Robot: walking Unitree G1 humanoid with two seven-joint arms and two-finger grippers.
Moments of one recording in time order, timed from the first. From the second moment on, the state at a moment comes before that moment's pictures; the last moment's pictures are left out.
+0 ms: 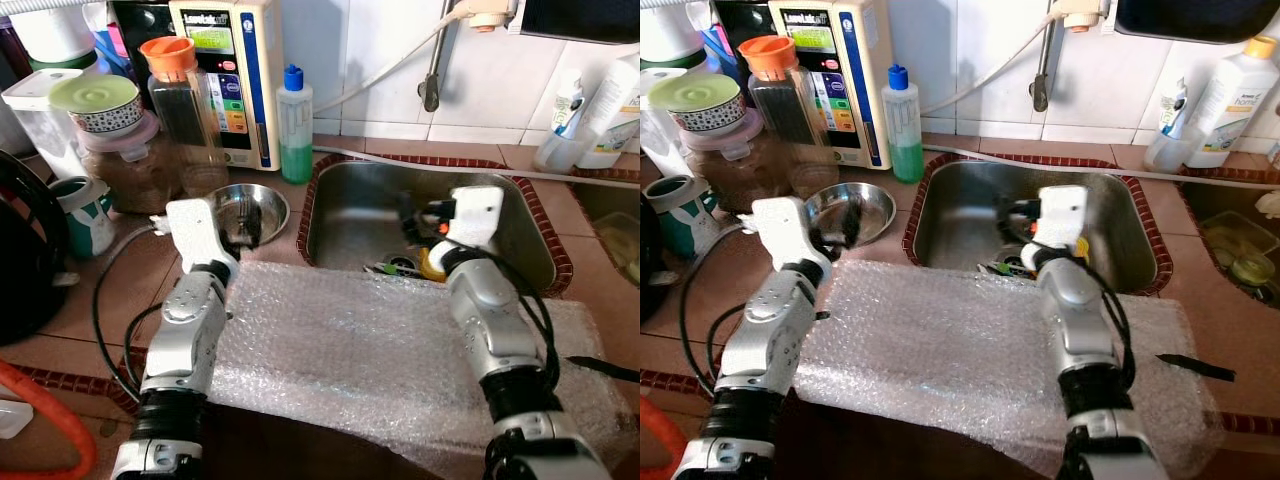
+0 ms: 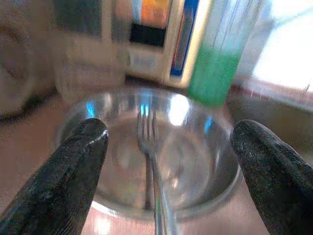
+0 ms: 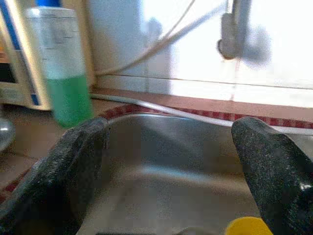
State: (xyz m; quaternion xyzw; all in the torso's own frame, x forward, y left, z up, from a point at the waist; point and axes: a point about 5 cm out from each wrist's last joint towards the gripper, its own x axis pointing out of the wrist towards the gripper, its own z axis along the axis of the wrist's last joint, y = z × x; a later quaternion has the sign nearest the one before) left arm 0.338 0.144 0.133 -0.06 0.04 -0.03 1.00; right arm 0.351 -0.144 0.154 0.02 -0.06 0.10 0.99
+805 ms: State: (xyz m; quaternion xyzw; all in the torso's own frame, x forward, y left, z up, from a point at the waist) left arm 0.357 0.155 0.124 -0.03 0.10 -0.01 0.99; right arm 0.332 -0.126 0.159 0.03 -0.03 0.15 0.99
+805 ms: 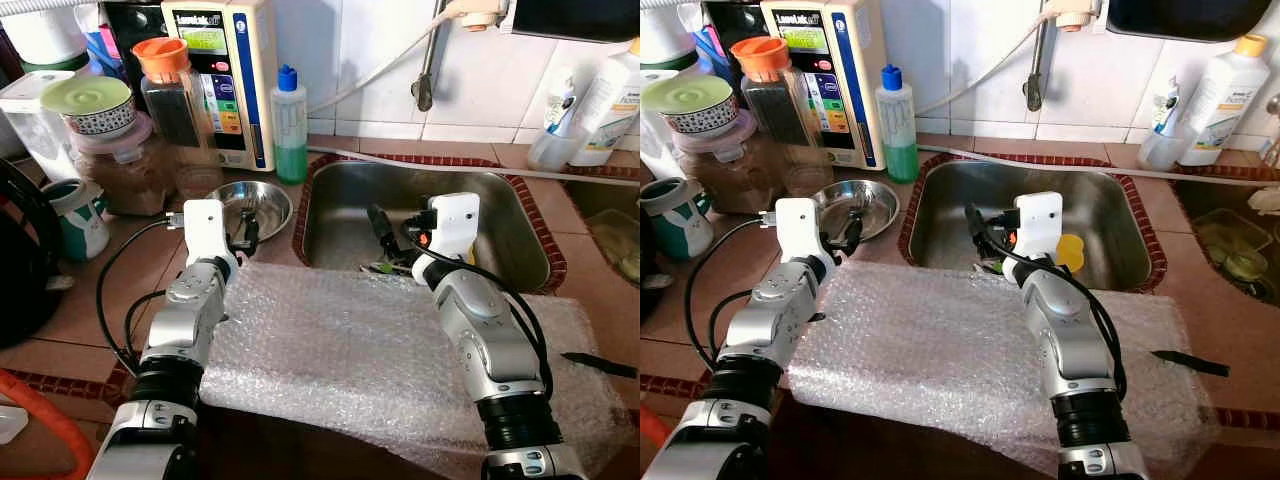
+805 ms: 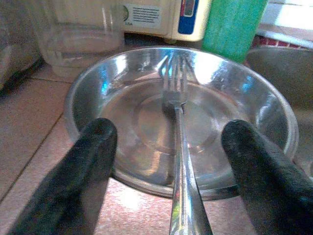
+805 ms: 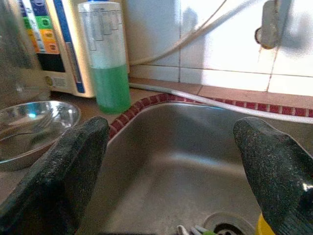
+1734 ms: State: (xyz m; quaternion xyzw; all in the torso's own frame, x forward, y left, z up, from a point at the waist) left arm 0.353 0.169 0.127 -0.02 0.13 0.02 0.99; right arm 0.313 -0.104 0.164 0.05 -0.02 0.31 0.95
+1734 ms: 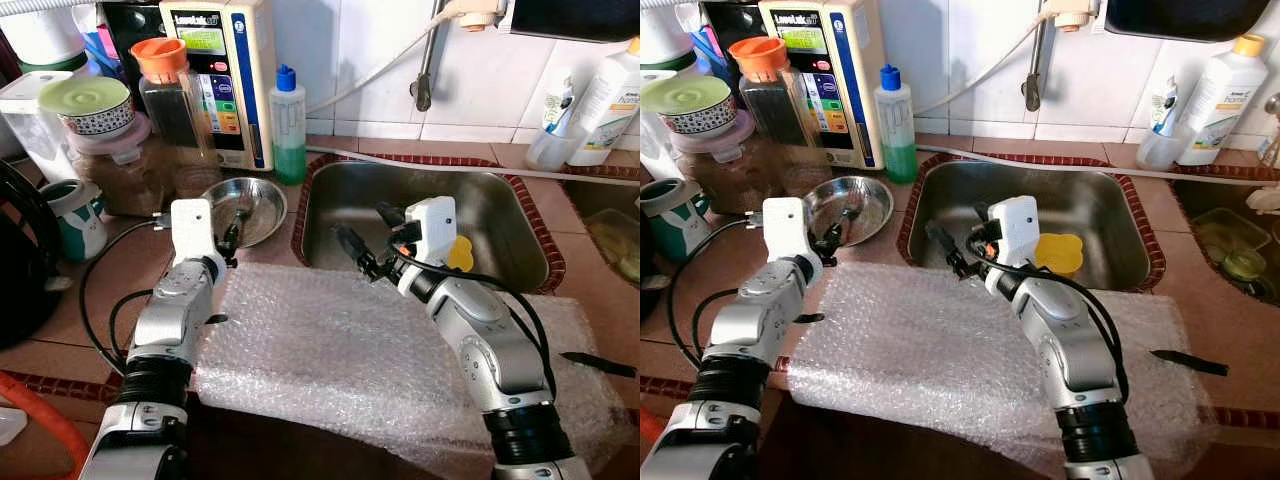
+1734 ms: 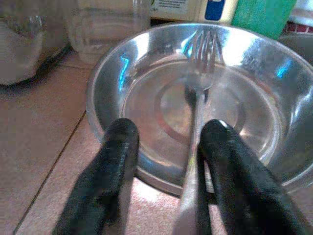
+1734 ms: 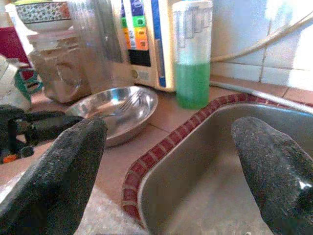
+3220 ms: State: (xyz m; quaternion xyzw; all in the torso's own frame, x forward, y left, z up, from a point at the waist) left arm 0.345 0.164 0.147 -0.06 0.10 0.00 0.99; right arm 0.310 -0.100 0.161 0.05 0.00 0.33 0.94
